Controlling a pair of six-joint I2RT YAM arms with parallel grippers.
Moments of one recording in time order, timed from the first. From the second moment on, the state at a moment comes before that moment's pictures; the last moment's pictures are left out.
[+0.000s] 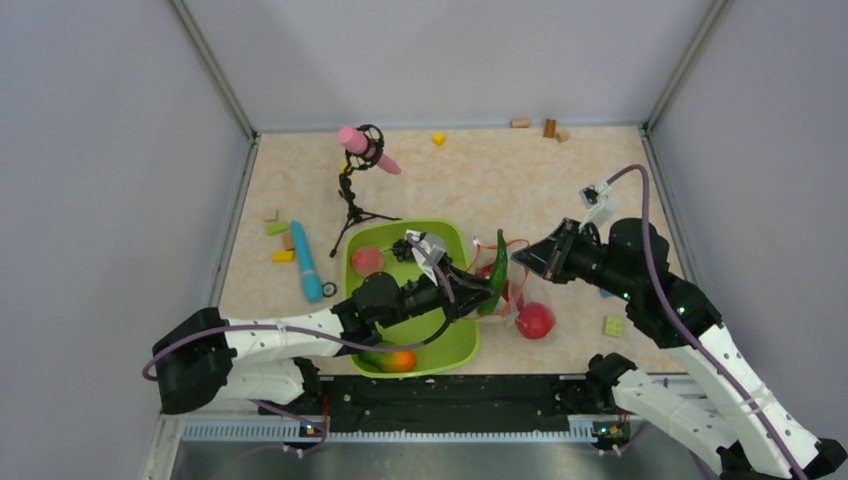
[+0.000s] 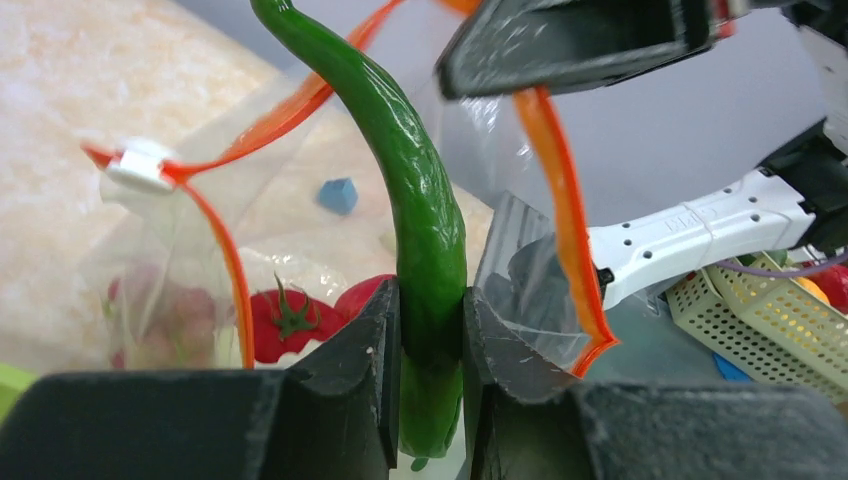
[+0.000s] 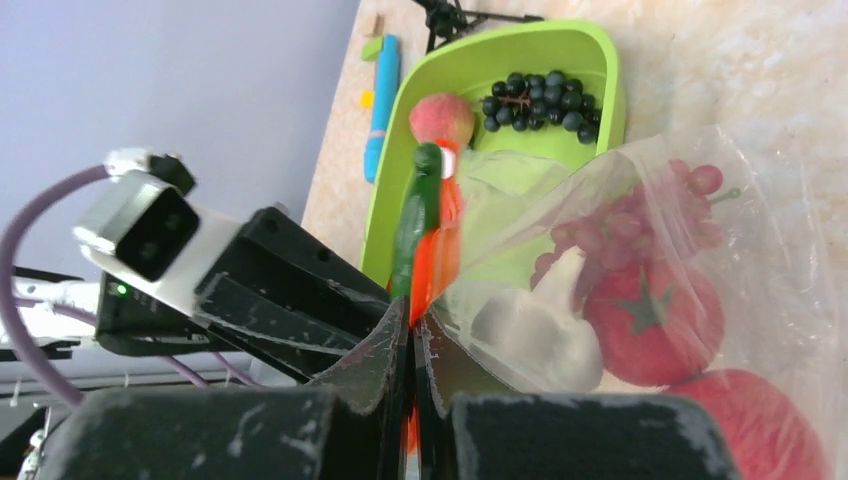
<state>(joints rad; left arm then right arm) -1.10 1.19 0.52 0.83 0.14 -0.51 0.60 0.70 0.96 -0.61 -0.22 0.78</state>
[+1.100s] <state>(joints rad) -1.16 1.20 0.60 0.59 0.14 -0.55 0.60 0.54 0.82 -0.49 -0.02 0.86</state>
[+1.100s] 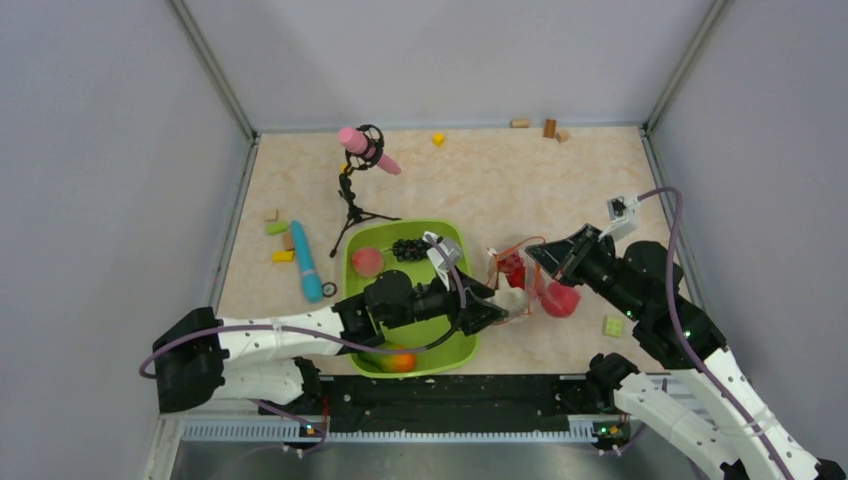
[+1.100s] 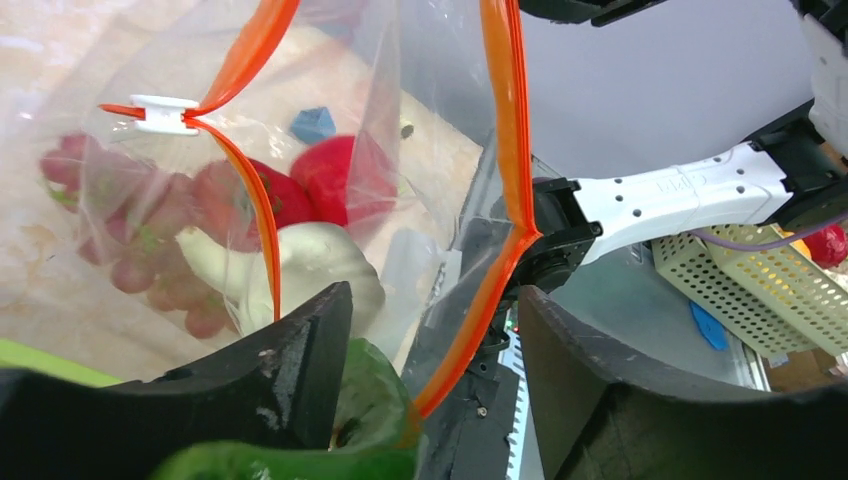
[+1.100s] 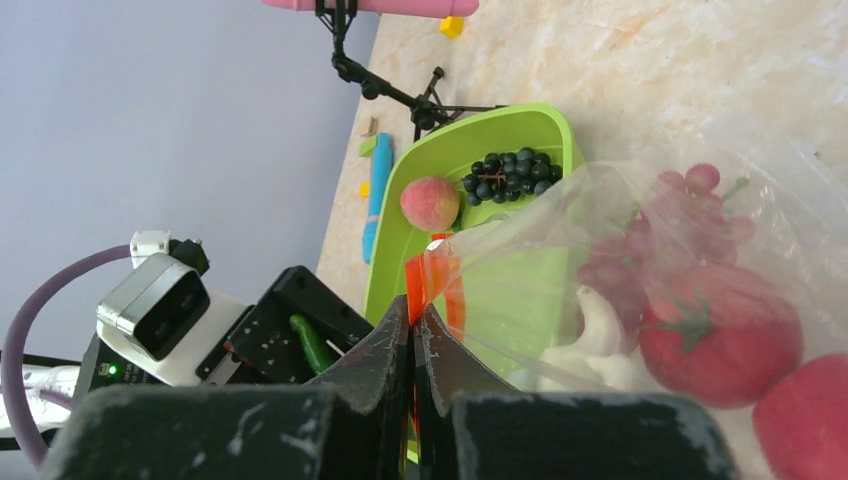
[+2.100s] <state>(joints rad) -1.16 1.15 0.60 0.72 -0.08 -0.55 0.60 0.54 0.79 -0.43 -0.06 0.90</state>
